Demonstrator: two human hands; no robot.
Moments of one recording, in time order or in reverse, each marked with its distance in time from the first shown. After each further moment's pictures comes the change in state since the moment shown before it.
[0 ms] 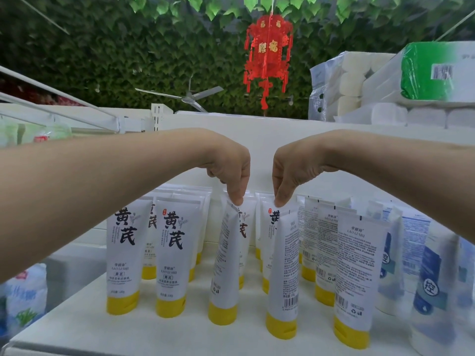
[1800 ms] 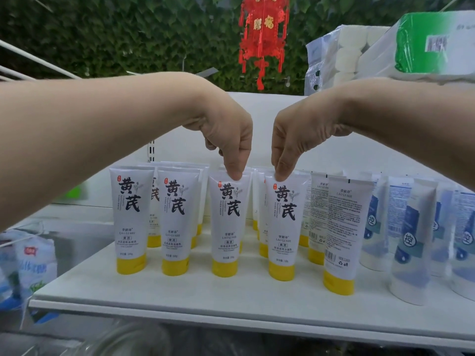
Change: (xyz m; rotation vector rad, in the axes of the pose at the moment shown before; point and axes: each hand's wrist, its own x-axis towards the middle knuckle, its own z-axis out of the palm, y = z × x) left_hand -0.051 0.019 -0.008 0.082 -0.011 0.070; right_hand -0.056 -0.017 -0.002 -0.003 0.051 -0.030
